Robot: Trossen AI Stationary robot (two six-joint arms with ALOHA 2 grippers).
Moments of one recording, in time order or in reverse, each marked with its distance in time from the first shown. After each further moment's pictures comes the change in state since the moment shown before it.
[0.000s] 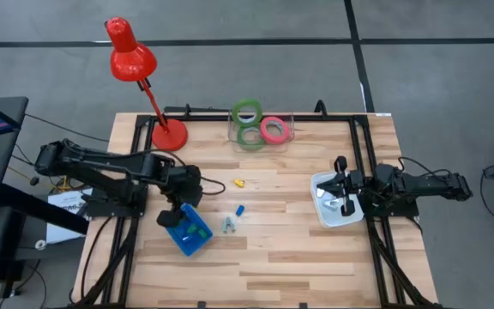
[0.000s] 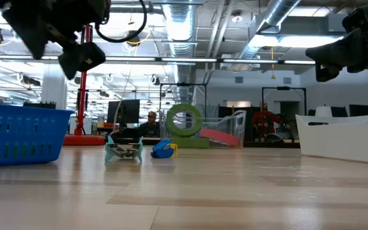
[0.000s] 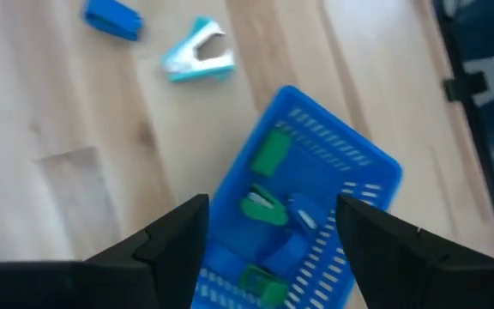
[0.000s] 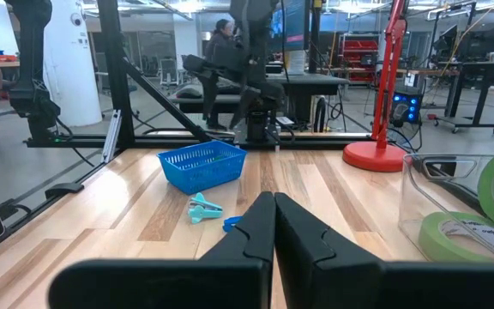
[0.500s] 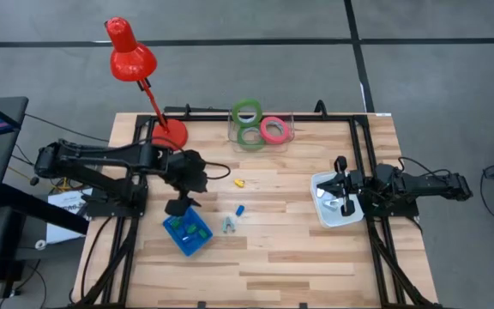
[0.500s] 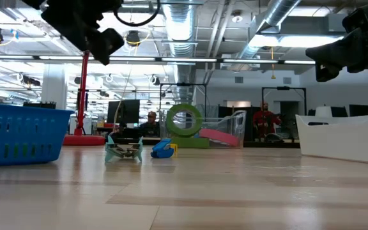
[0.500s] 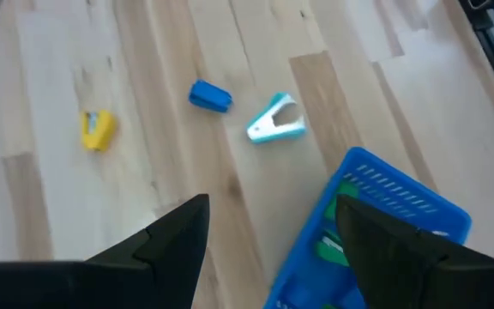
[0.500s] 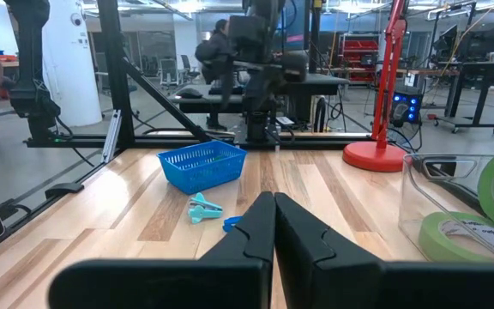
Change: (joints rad) left arm 0.088 0.000 0.100 0.030 -0.099 0.116; right arm 0.000 0.000 0.000 0.000 0.000 0.000
